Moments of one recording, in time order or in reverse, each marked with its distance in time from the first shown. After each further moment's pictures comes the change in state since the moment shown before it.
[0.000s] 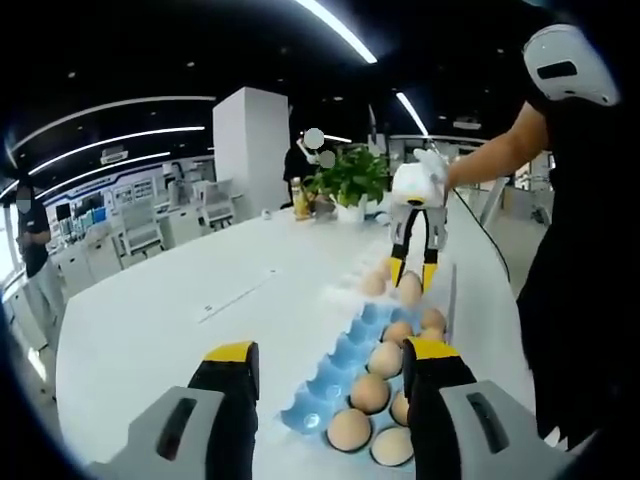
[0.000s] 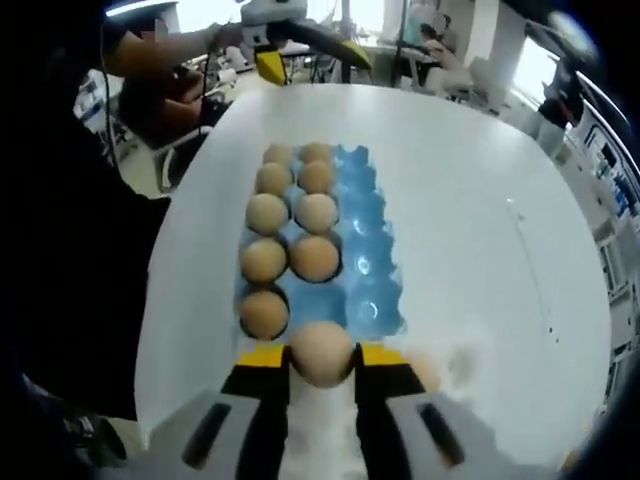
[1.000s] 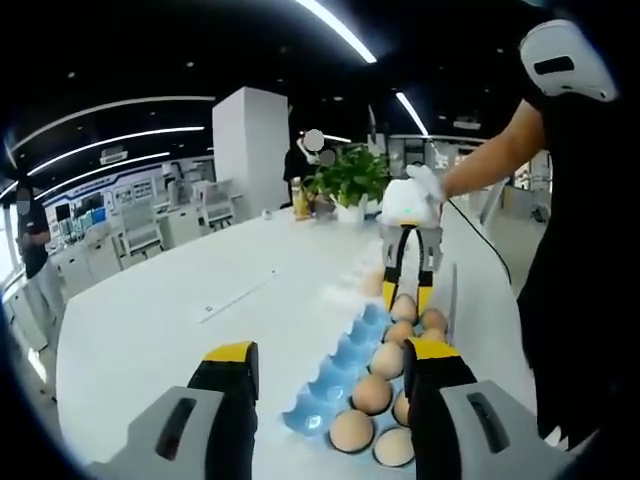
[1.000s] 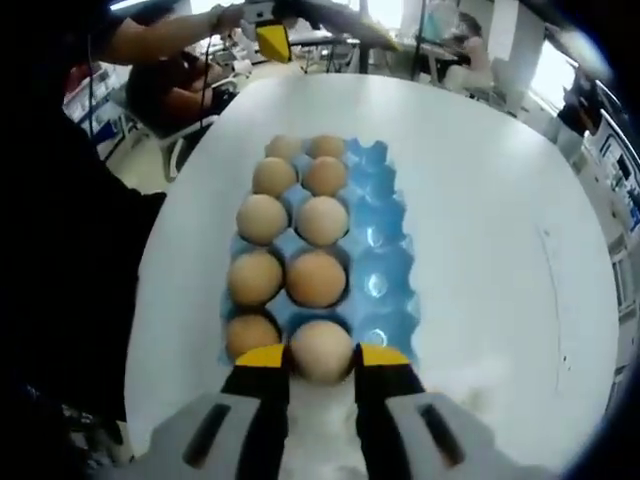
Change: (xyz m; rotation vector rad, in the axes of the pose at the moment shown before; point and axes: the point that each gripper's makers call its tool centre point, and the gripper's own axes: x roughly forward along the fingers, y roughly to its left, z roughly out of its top) left arm 0.002 0.000 0.002 0.001 0.000 -0.003; right arm 0.034 -0.001 0.008 -0.049 0.034 0.055
